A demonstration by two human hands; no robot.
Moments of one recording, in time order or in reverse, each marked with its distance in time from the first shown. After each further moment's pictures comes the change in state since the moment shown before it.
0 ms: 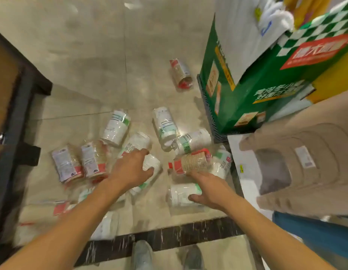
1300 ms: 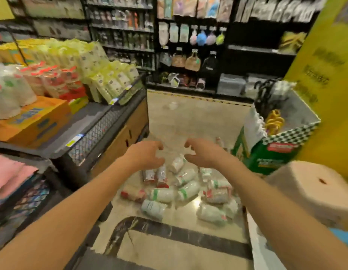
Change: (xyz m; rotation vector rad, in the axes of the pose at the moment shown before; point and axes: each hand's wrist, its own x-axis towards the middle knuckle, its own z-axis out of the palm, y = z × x) left_hand -0.686 -0.006 -0.256 0.033 0.389 -0.114; right_hand -0.519 -0.439 -0.174 -0.304 0.349 -0.317
